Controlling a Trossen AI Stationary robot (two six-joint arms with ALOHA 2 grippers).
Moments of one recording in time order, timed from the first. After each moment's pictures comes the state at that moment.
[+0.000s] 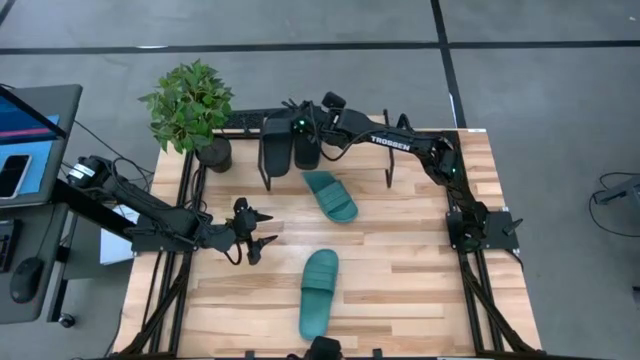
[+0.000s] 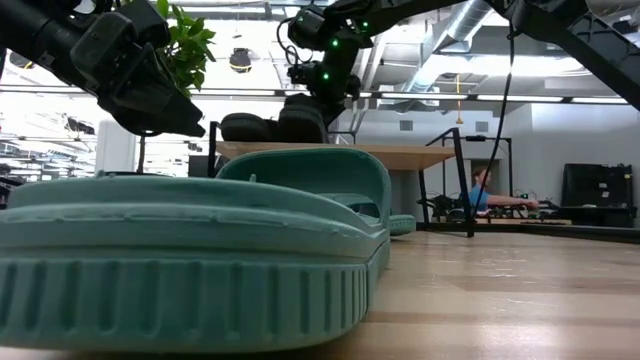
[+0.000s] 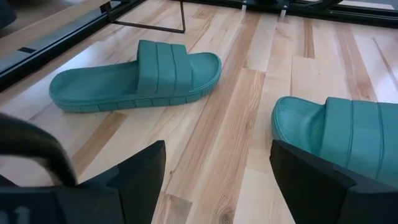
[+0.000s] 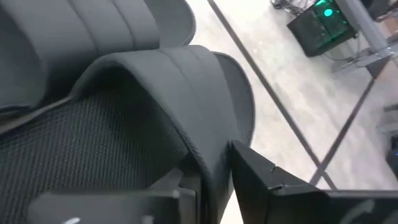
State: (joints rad) left arm -0.40 1.05 0.36 0.17 -0.63 -0.39; right arm -0.35 2.22 2.15 -0.84 0.54 -0.11
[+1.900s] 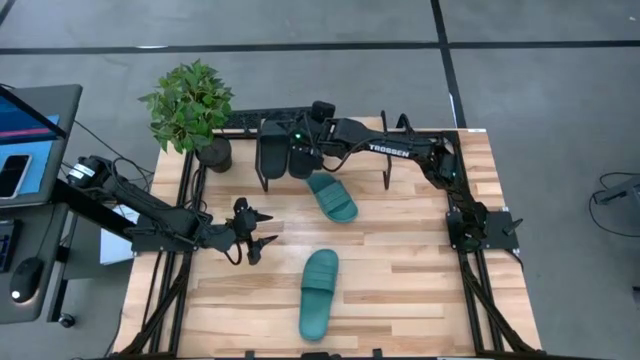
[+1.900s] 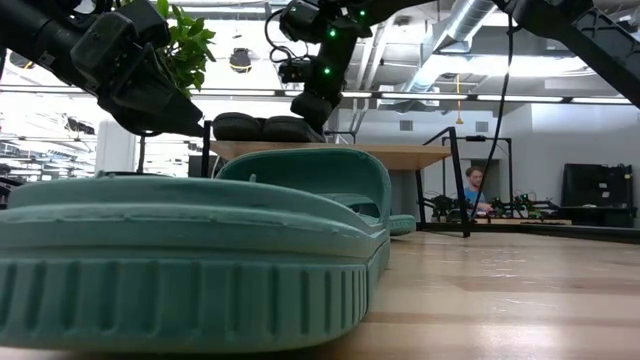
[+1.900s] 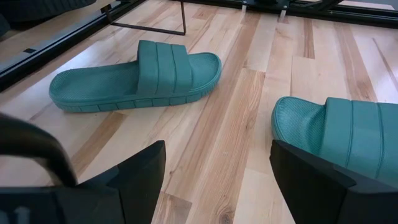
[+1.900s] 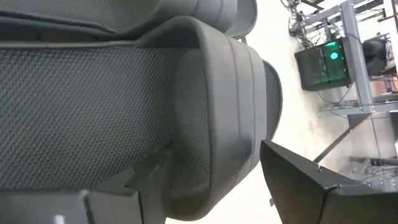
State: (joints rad) left arm -0.40 1.05 0.36 0.17 -0.63 -0.39; right arm -0.28 2.21 2.16 -0.91 0.56 -0.38
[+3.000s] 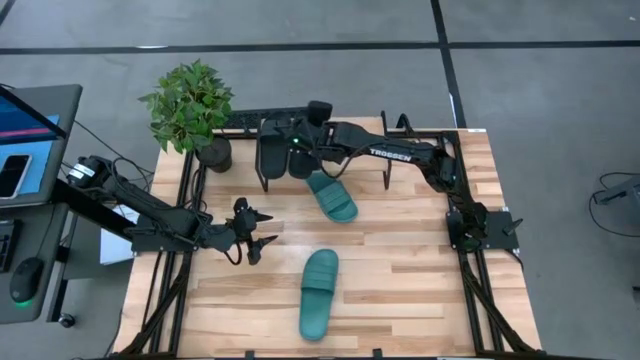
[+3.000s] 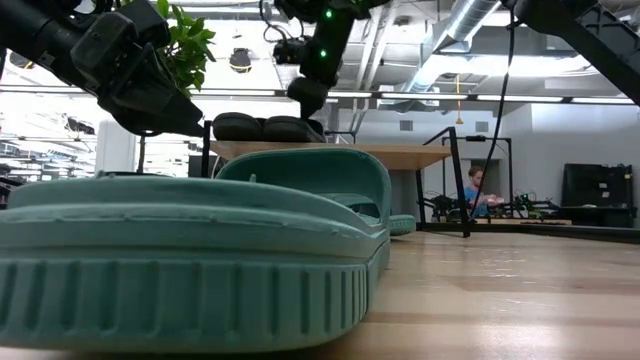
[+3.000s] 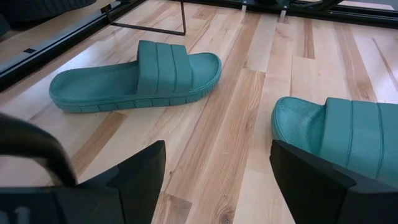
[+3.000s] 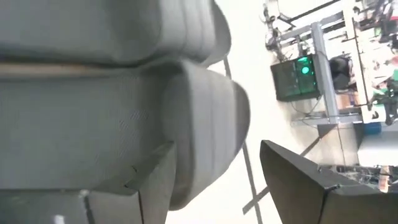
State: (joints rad) left arm -0.40 1.05 0.36 0.17 -0.63 -0.39; right arm -0.23 2.21 2.22 -0.92 0.66 -0.43
